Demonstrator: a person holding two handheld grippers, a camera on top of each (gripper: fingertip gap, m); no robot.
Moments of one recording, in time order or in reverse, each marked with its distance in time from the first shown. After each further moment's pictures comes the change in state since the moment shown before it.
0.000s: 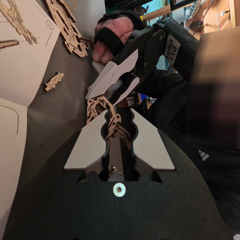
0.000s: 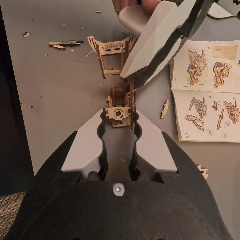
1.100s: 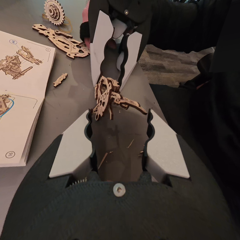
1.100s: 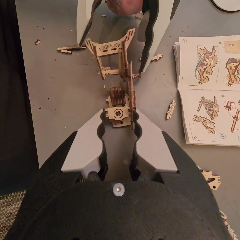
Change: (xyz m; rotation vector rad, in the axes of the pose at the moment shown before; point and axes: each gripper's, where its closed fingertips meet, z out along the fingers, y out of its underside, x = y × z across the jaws) left arm -0.013 0.042 -0.022 0.023 -0.465 0.667; right arm -0.005 -0.001 0.002 0.020 -0.081 0.048
